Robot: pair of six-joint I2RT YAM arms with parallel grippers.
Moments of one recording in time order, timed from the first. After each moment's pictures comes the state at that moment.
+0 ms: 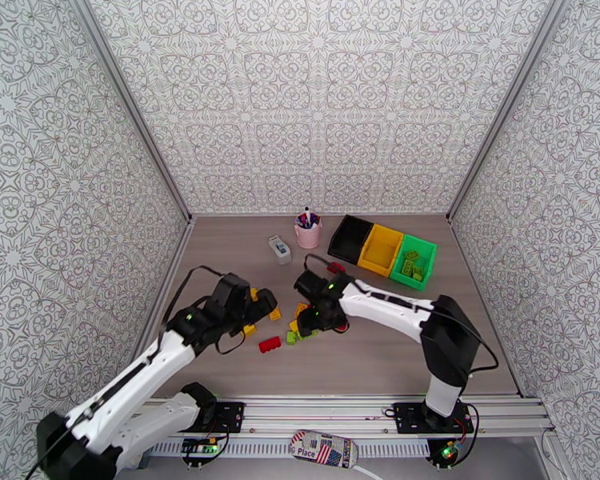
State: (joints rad) left arm -0.55 0.89 0.76 -0.77 -0.06 -1.08; right arm 0.96 1.83 1.36 -0.90 -0.06 0.61
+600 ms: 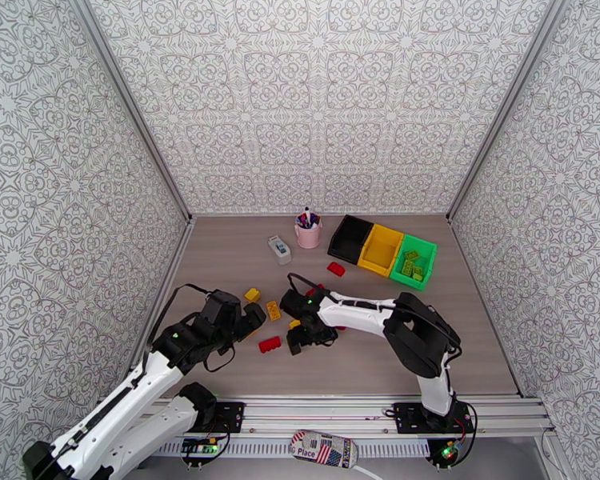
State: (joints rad) left arm -0.55 0.82 0.71 -0.86 -0.08 -1.12; right arm 1.01 2.01 1.42 -0.88 -0.03 0.64
